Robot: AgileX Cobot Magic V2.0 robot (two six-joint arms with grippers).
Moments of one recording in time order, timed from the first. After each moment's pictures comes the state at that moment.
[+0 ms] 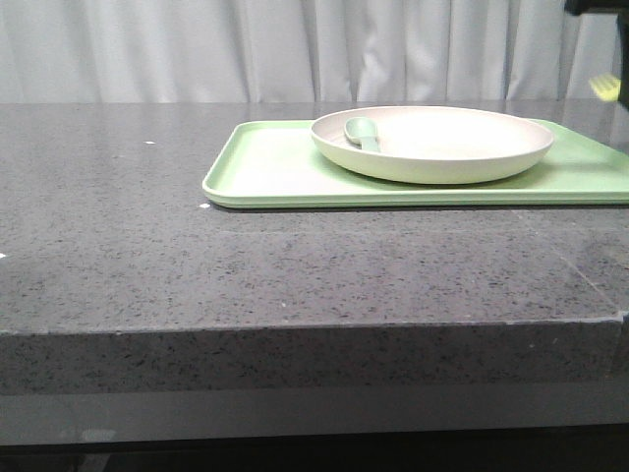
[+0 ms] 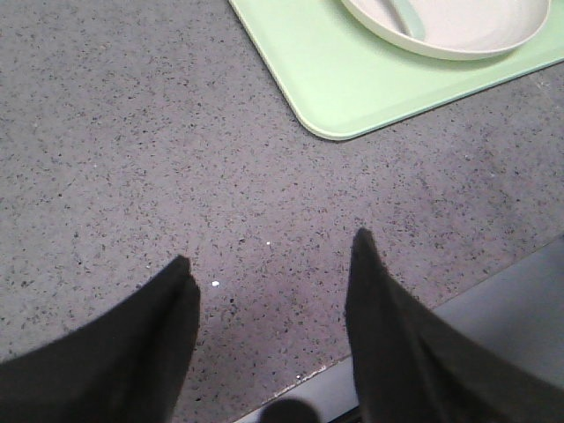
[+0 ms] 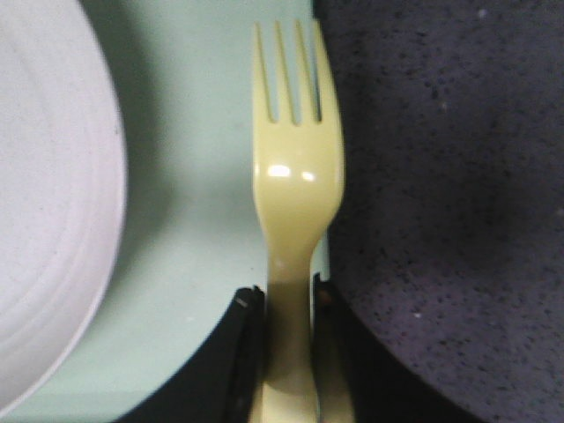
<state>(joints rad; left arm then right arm) -0.16 0.85 -0.96 -0.41 0.97 0.37 -0.02 1.86 -1.74 0.06 1.23 0.07</state>
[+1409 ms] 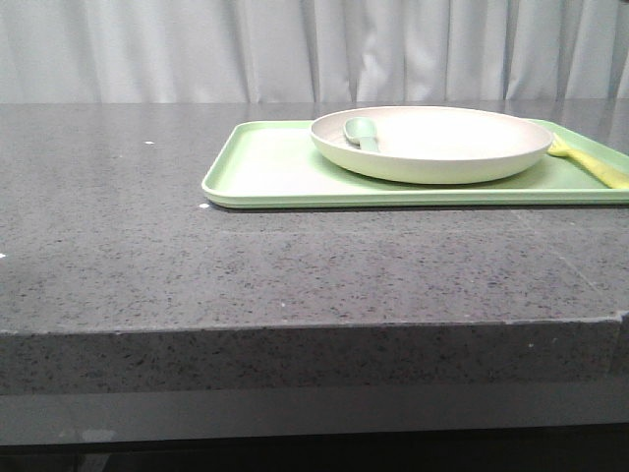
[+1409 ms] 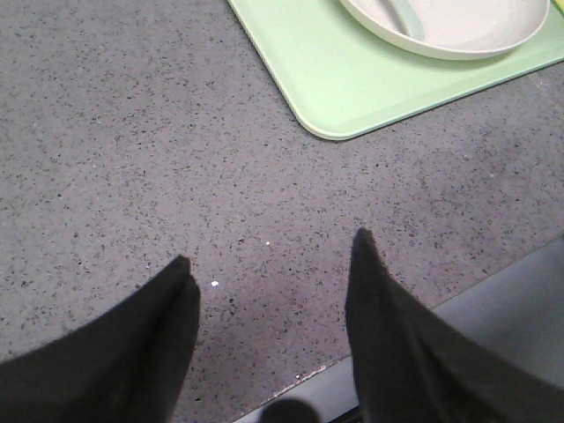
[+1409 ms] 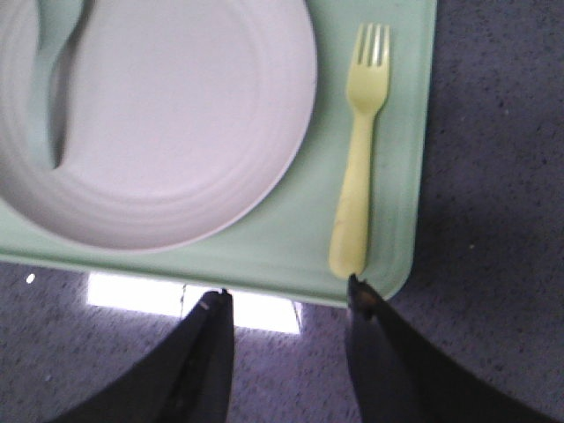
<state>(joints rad) -0.16 0.85 -0.96 -0.41 0.97 0.37 0.06 1.47 -1.58 0.14 1.24 -0.02</state>
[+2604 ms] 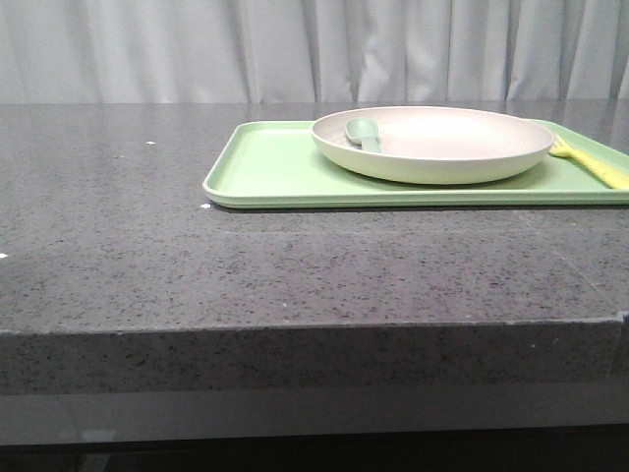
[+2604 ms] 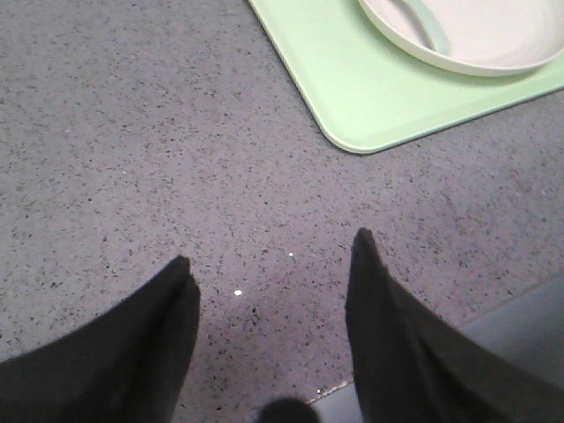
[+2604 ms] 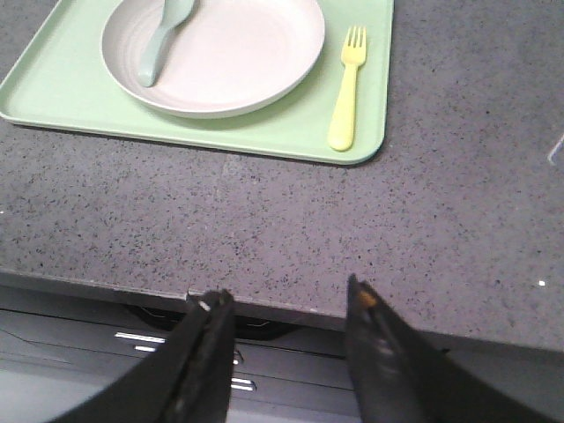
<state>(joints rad) -0.16 0.85 -0.96 -0.36 0.93 0.31 0.08 0.48 -0.94 0.11 1.13 -0.02</state>
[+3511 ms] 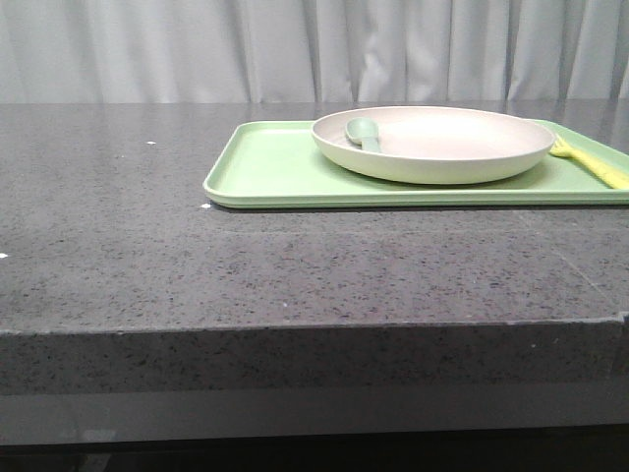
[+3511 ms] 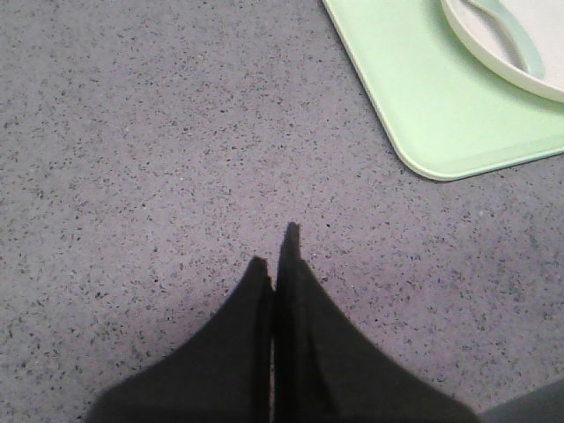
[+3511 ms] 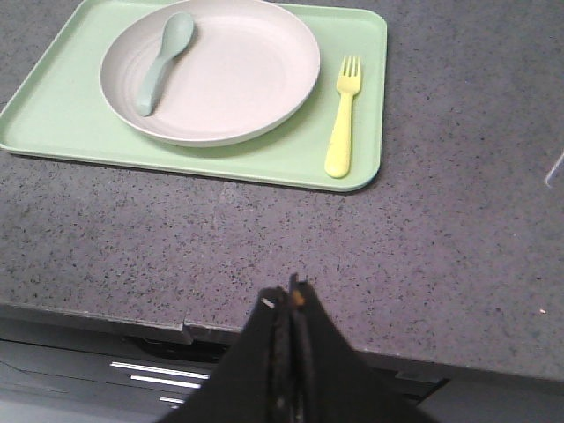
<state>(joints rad) -0.16 0.94 -0.91 -0.28 0.78 0.24 0.08 0.48 -0.91 0.11 1.05 -0.01</state>
